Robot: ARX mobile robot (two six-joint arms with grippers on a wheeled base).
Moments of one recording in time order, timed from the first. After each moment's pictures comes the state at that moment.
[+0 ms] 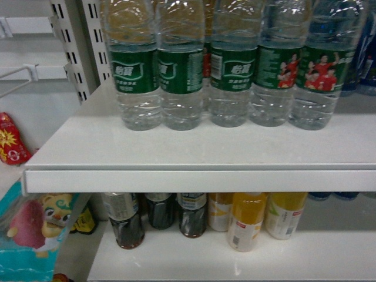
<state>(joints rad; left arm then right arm) 0.00 0.01 0.01 -0.01 0.00 0.00 0.05 0.61 0.19 0.33 0.00 0.08</state>
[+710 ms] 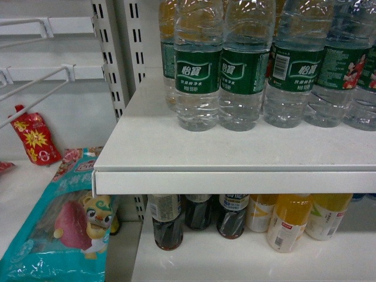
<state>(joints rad) 0.00 0.01 0.01 0.00 0.00 0.00 0.05 0.61 0.19 0.31 0.01 0.10</state>
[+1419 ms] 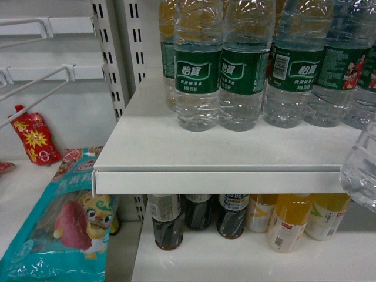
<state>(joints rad) 0.00 0.01 0.01 0.00 0.00 0.00 0.28 1.11 0.42 0.48 0.08 0.14</state>
